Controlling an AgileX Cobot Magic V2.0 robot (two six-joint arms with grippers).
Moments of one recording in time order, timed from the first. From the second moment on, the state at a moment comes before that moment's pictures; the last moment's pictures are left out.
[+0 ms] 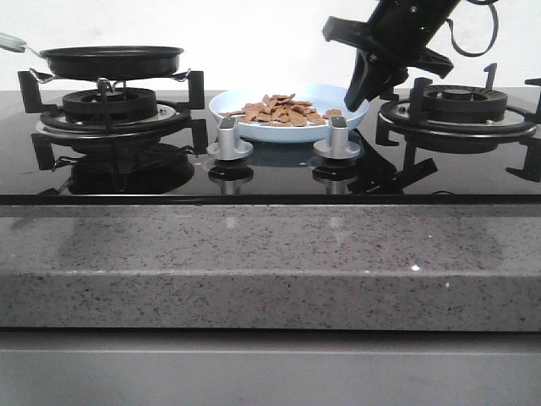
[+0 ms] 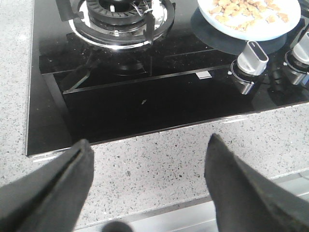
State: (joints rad) left arm -0.33 0.60 -0.74 0.00 0.81 -0.07; right arm 0.17 2.15 -1.99 0.41 0.93 -0.15
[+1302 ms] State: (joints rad) left arm -0.33 0.60 -0.74 0.00 0.81 -0.07; right arm 0.20 1.38 -1.31 0.38 0.86 -0.17
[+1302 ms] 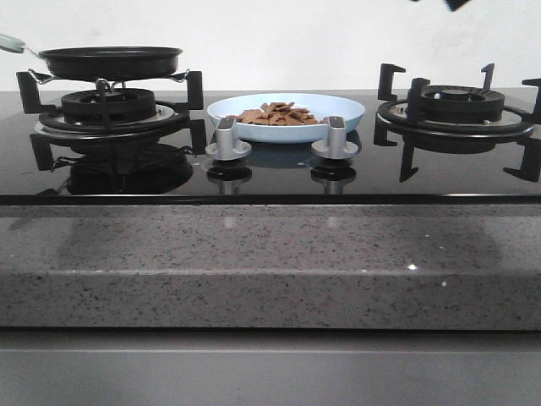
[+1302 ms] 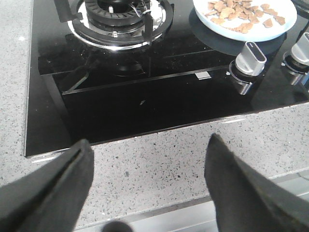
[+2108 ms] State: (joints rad) left arm -0.33 0.60 -0.74 0.00 0.81 -0.07; right arm 0.20 0.82 -0.76 0.38 0.84 -0.17
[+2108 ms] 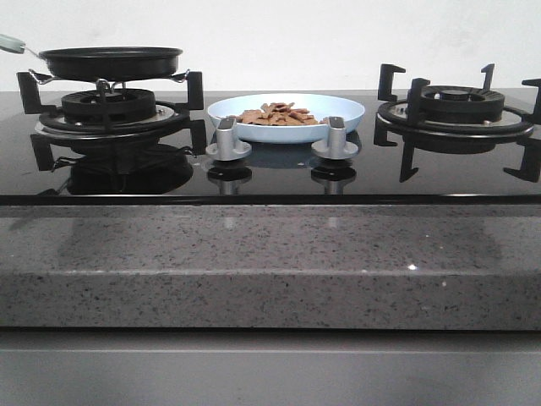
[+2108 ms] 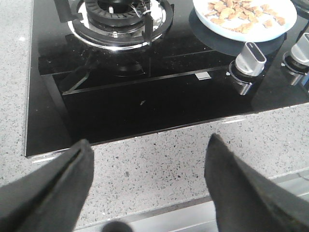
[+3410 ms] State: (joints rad) left arm -0.31 0.52 -0.65 0.04 0.63 -0.07; right arm 0.20 0.82 -0.76 0.38 0.84 -0.17
